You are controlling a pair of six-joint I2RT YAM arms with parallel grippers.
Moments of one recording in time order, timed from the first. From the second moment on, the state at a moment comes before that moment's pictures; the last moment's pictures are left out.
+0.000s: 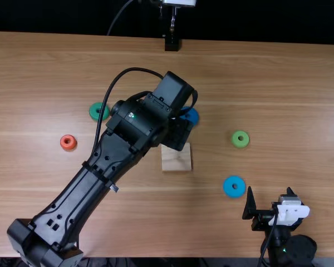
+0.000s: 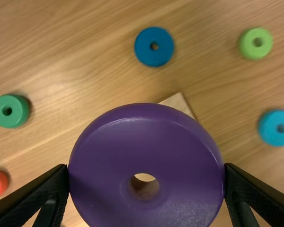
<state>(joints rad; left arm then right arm) -0.66 1.88 2.05 -1.22 -0.10 -0.22 -0.07 0.02 0.09 -0.28 -0.05 -0.08</state>
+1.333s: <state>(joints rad) -0.73 2.00 2.11 -1.24 -0.09 -0.24 -0.07 0.02 0.09 -0.28 -0.05 -0.08</state>
